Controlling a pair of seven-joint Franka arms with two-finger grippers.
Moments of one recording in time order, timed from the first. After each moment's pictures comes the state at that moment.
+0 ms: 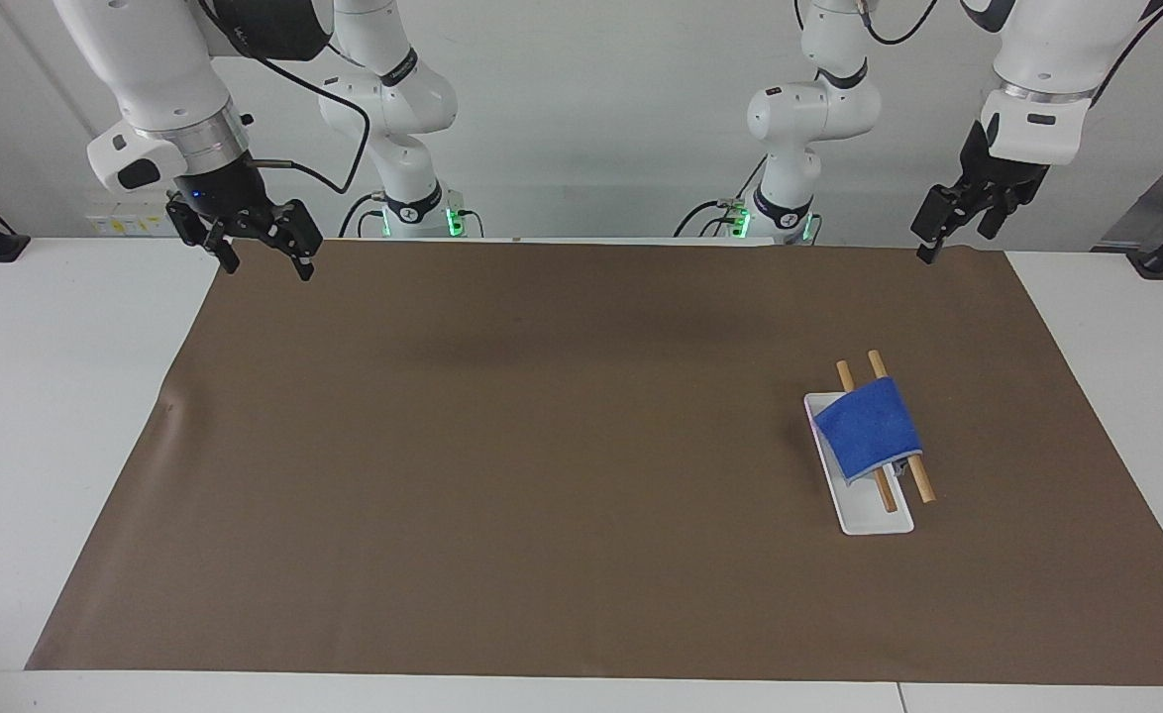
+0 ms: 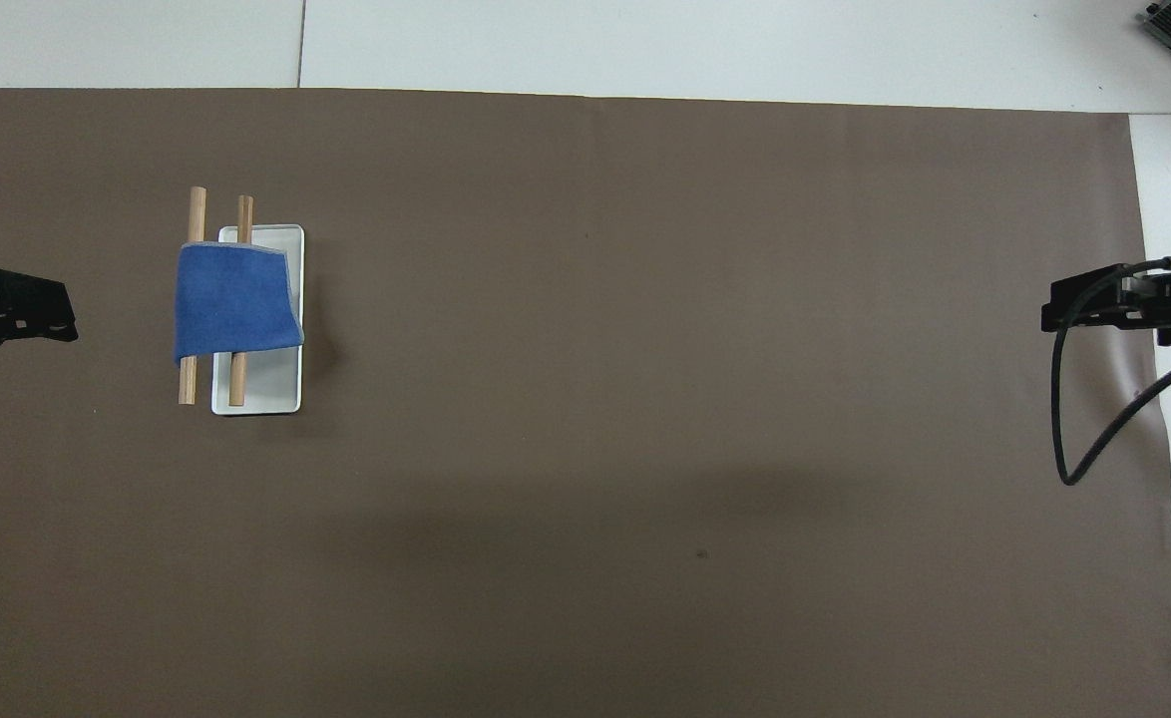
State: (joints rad) left arm 0.07 -0.13 -0.17 -1.64 0.07 1.57 -0.34; right arm 0.04 -0.01 -0.07 -1.57 0.00 1.57 0.11
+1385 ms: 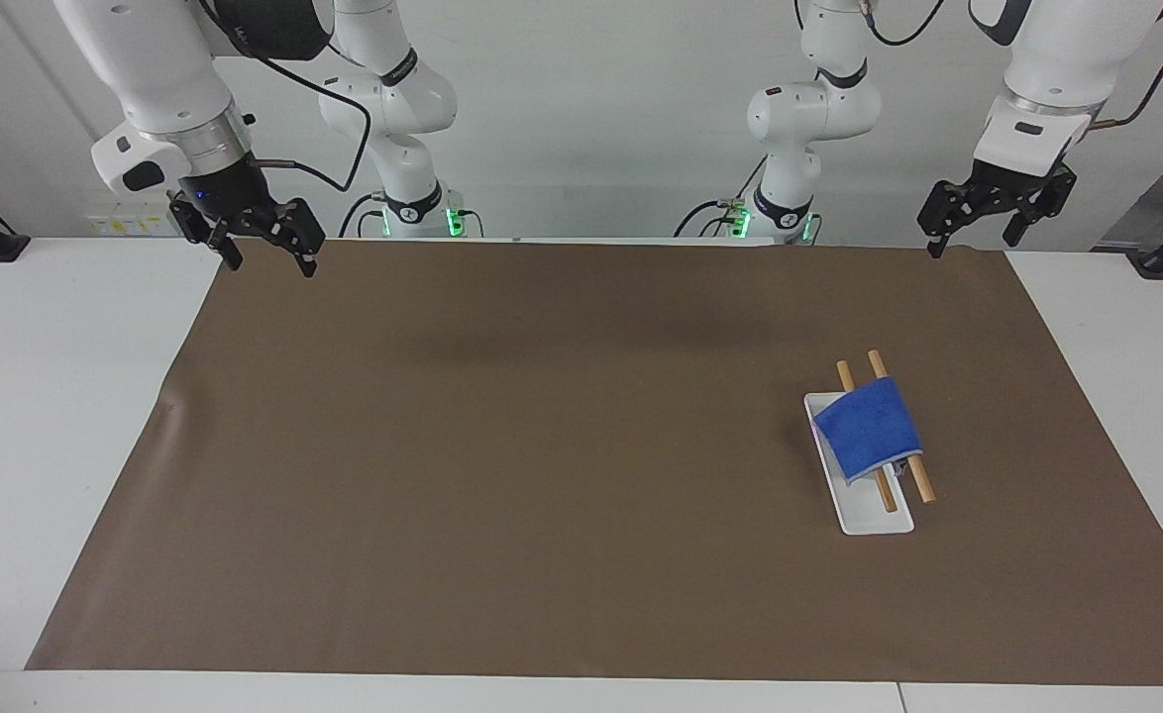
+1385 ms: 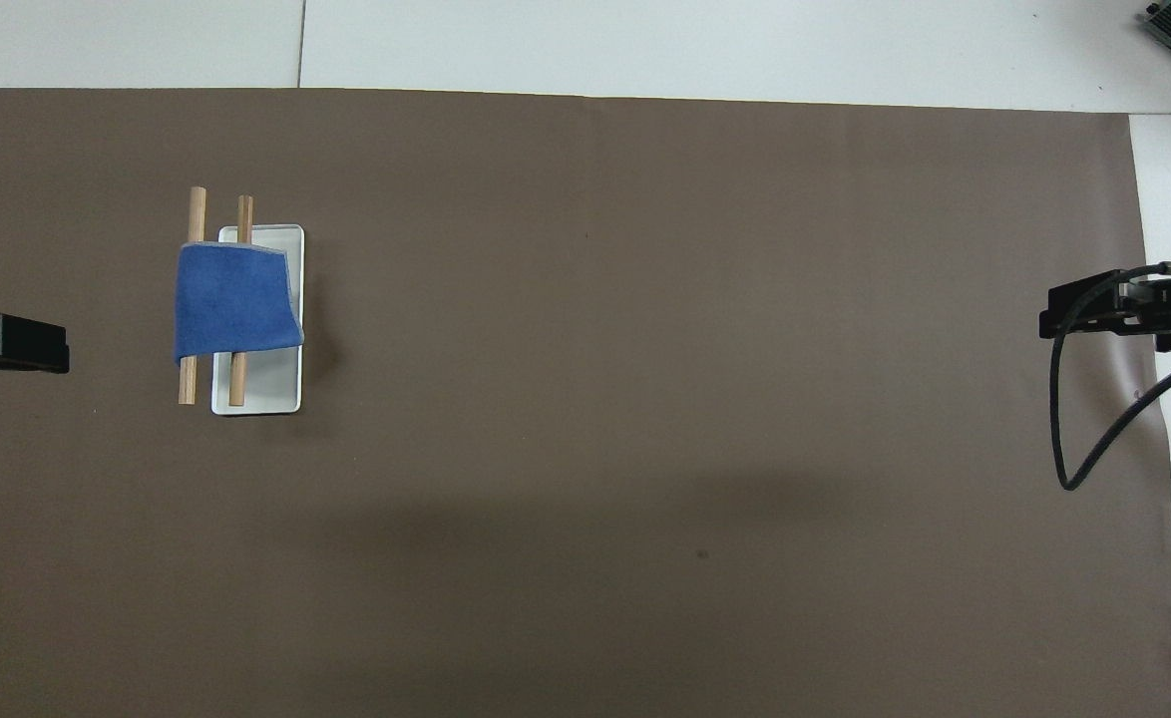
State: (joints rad) left arm 0.07 -0.14 -0.15 -1.68 0.06 1.57 -0.09; right arm 0.05 -0.01 -0.07 -1.57 0.00 1.56 0.11
